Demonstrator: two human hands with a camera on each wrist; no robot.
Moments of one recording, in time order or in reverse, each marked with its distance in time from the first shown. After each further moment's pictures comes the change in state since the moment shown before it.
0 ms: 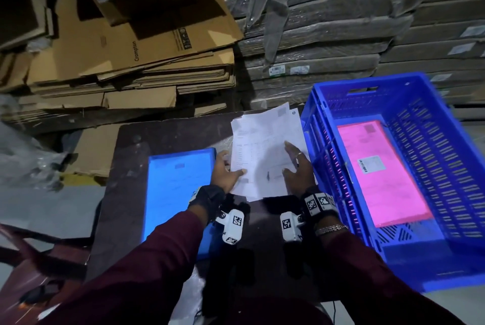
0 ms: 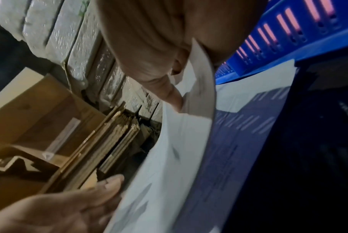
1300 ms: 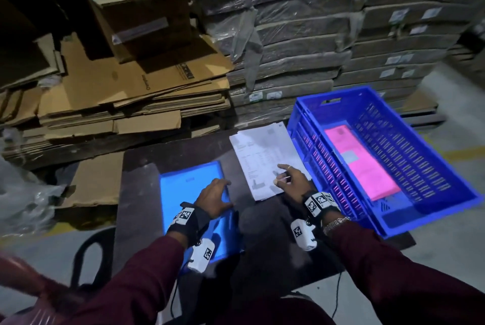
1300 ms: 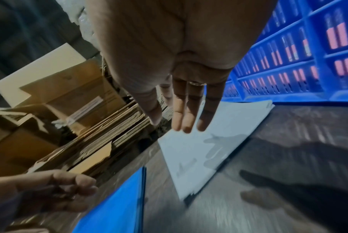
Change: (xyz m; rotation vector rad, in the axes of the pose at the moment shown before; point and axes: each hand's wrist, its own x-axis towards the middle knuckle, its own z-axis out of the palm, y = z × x) left_hand -0.062 -0.017 -0.114 0.819 -0.318 0.473; right_hand -0.067 -0.041 0.028 -0.333 -0.014 0.127
